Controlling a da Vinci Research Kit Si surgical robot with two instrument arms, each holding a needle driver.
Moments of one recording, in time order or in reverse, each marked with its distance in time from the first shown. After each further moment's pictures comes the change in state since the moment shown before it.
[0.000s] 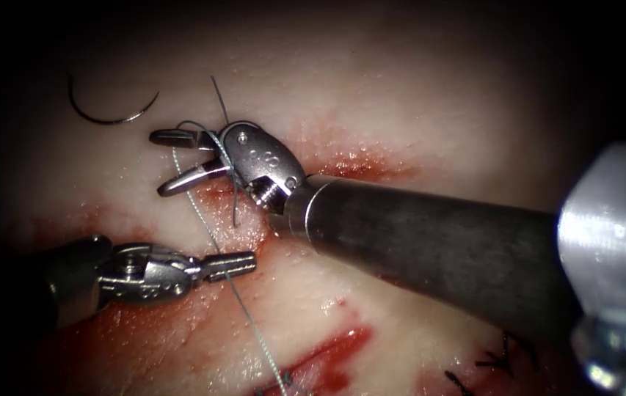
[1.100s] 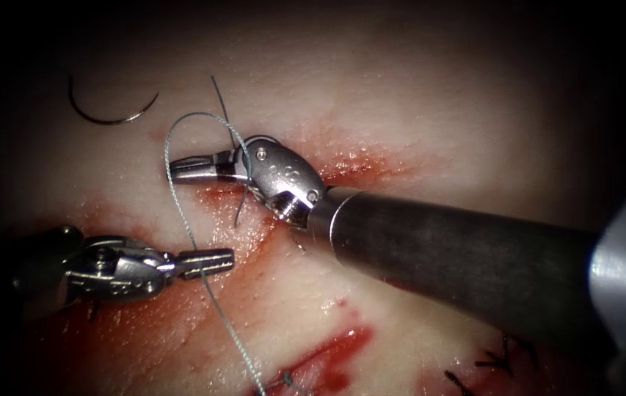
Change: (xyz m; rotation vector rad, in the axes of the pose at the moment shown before) right arm 0.000 0.000 -0.003 0.091 0.004 -0.031; left arm 0.000 -0.002 -0.004 0.052 0.035 0.004
